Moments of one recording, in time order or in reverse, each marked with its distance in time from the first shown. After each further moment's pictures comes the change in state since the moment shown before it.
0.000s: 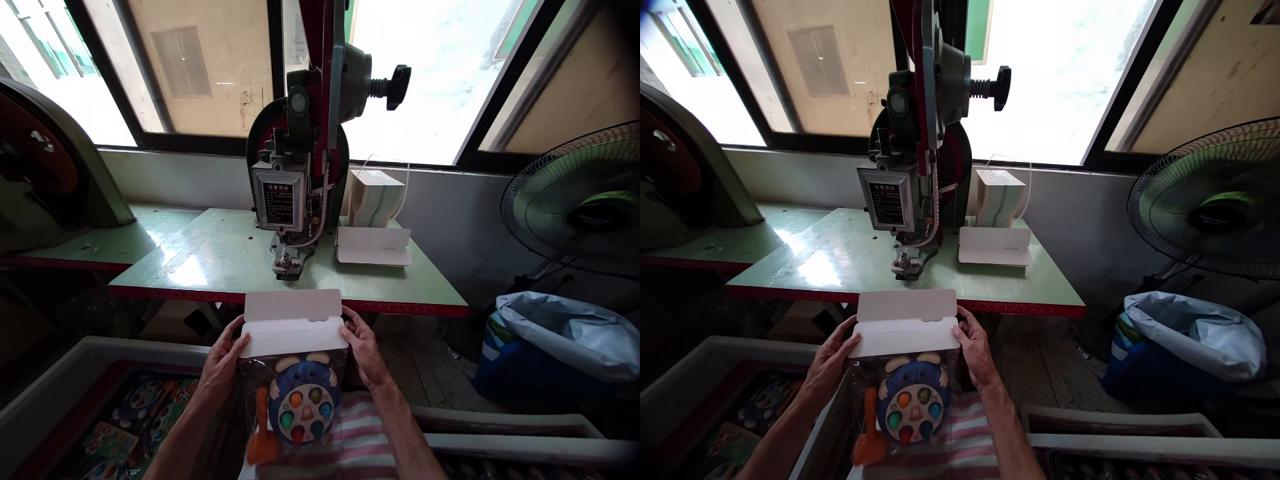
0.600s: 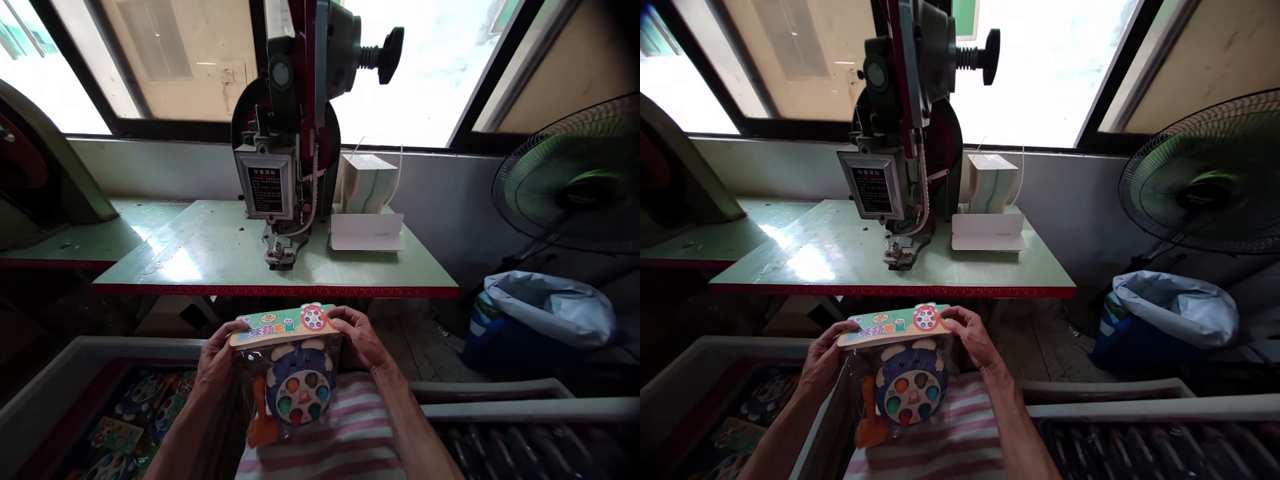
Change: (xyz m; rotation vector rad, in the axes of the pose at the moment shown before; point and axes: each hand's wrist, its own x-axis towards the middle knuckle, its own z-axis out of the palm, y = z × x) left_hand -0.005 -0.007 -0.002 -0.066 0.014 0.066; right_hand -0.008 -0.010 -0.007 -0.011 -0.149 0.081
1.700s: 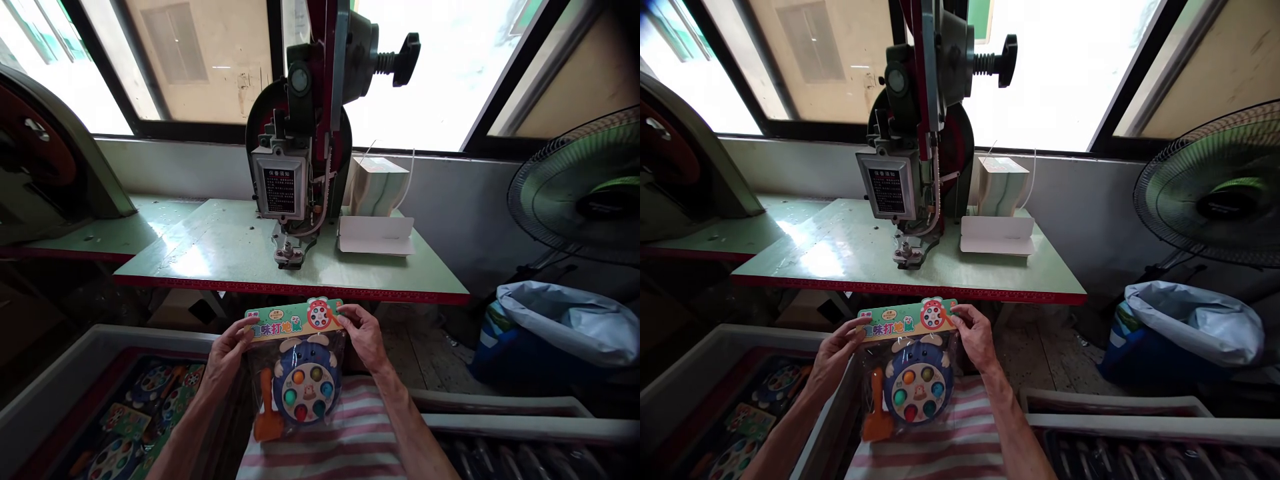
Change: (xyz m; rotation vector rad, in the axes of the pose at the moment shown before) left_hand 0.000 -0.011 -0.018 0.227 -0.122 0.061; right_hand 0.012 0.023 -0.003 -0.278 0.166 -0.253
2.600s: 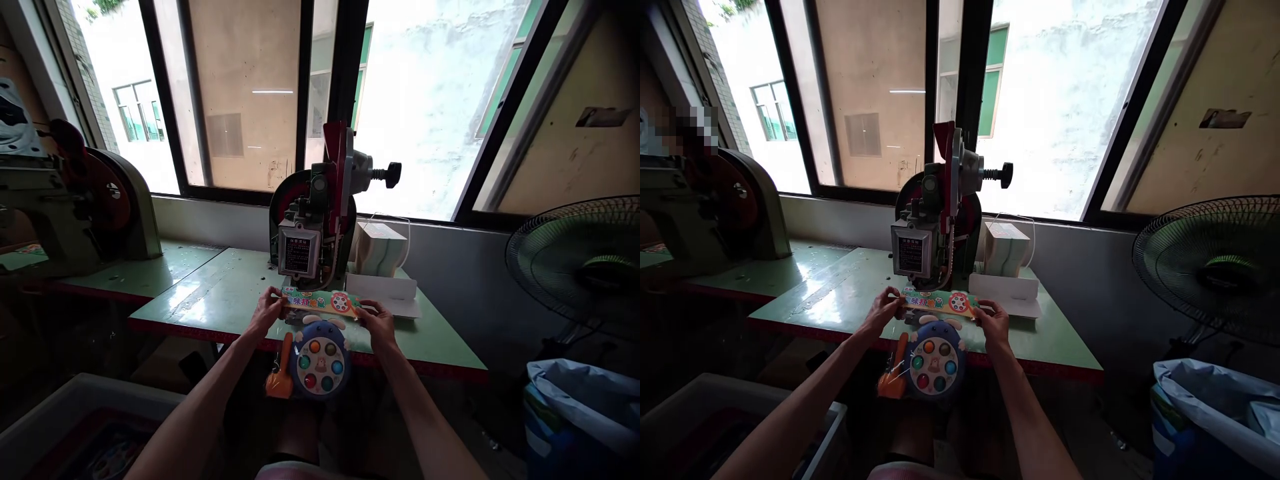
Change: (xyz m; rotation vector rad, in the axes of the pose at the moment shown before) left_hand 0.182 0.093 0.062 0.025 -0.017 0.238; right_hand 0.154 -0.062 -0.013 0.212 0.206 -0.019
